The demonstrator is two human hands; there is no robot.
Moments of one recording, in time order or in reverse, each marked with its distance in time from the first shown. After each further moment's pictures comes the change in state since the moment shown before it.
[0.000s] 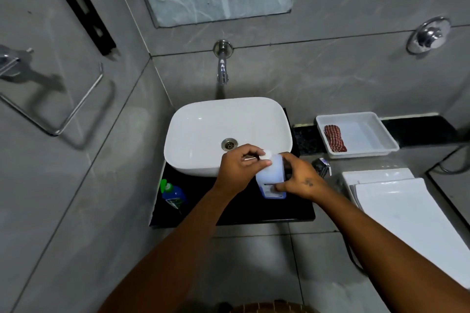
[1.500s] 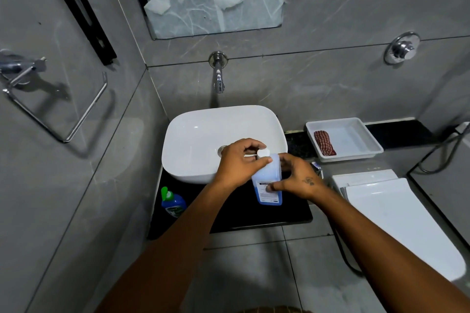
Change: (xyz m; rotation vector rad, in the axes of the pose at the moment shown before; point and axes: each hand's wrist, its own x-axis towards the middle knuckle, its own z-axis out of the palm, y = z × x) left_hand 0.010 0.032 -0.013 0.195 -0.074 0.073; right_hand -0.014 -0.033 0.002 0.110 0.055 0.086
